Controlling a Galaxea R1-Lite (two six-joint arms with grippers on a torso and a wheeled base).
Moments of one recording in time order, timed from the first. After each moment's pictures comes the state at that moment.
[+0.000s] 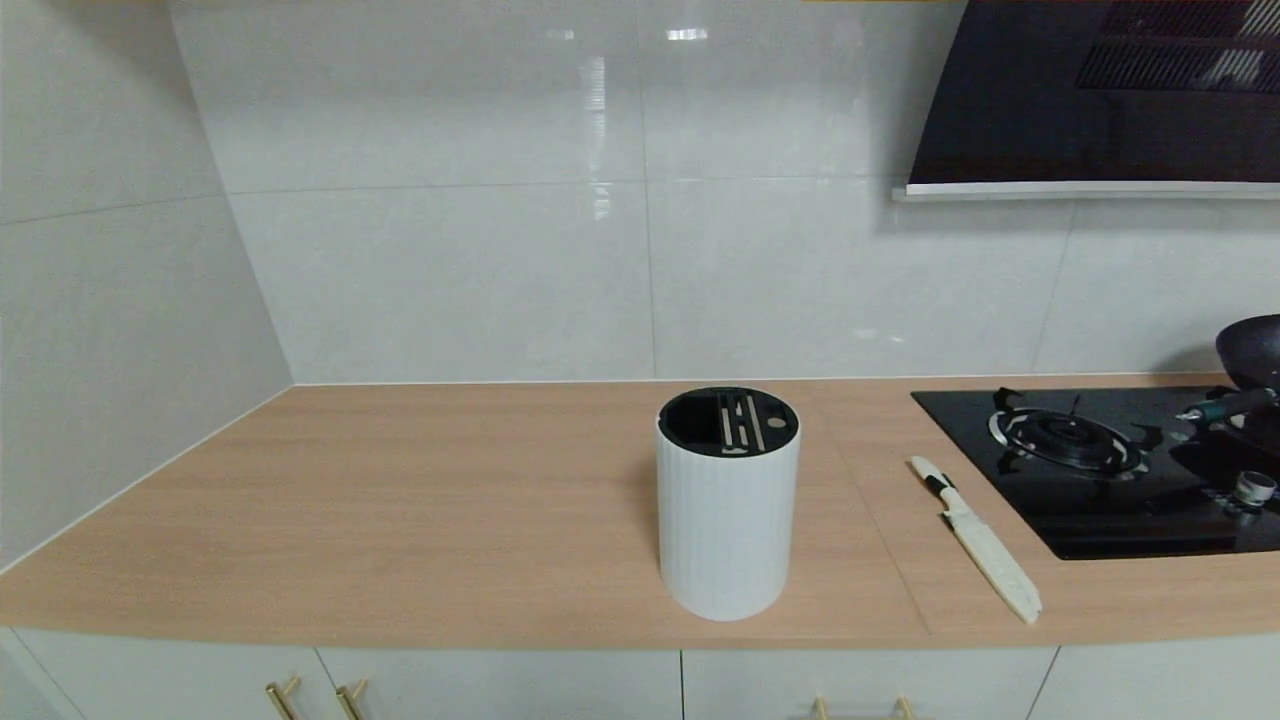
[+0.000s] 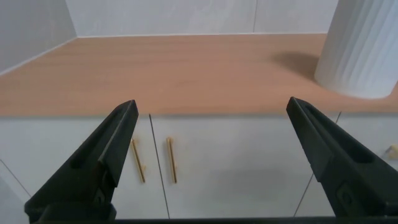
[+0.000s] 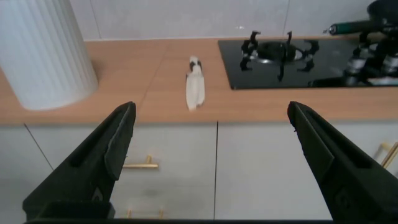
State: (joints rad) left arm 0.00 0.00 0.00 0.00 -0.01 0.00; right arm 0.00 0.00 0.00 0.00 -0.01 0.00
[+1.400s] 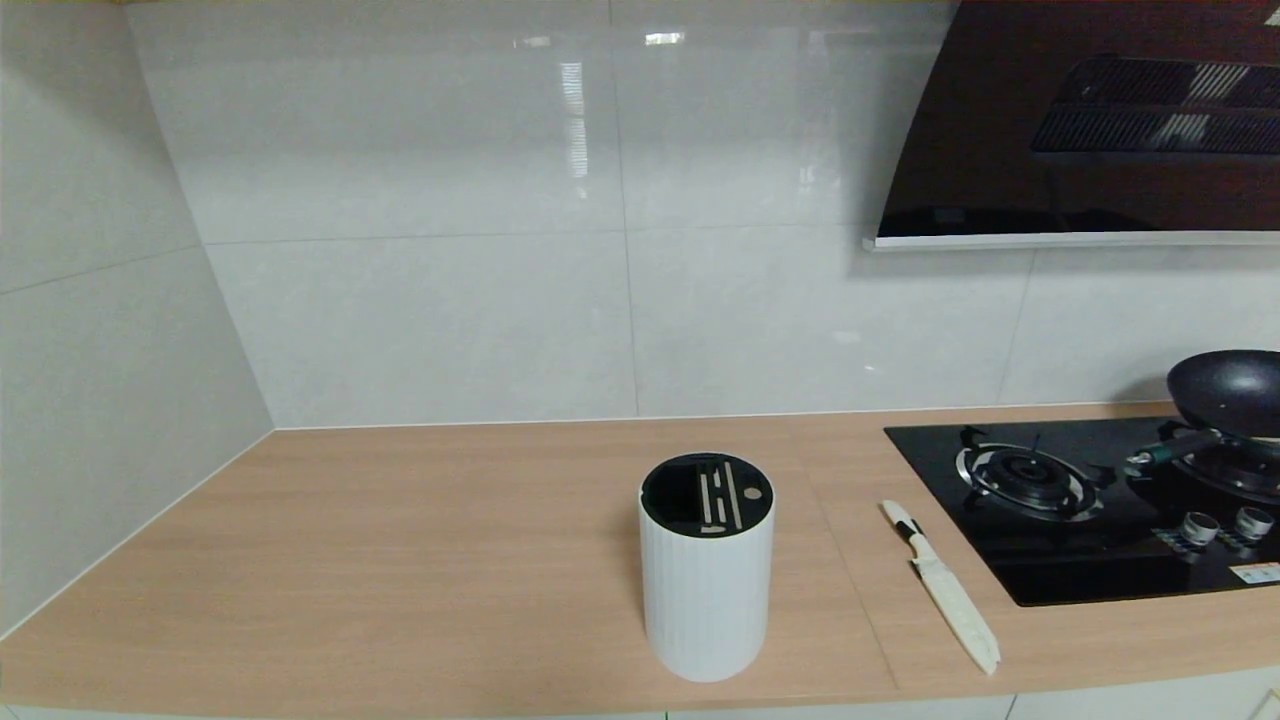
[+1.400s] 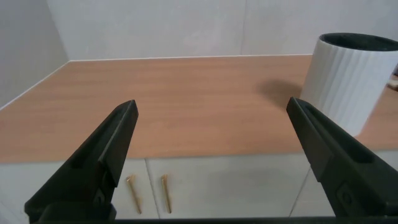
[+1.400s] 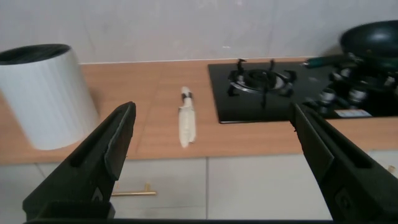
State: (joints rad) left arm 0.00 0.00 0.00 0.00 -0.01 0.00; right arm 0.00 0.00 0.00 0.00 -0.01 0.00
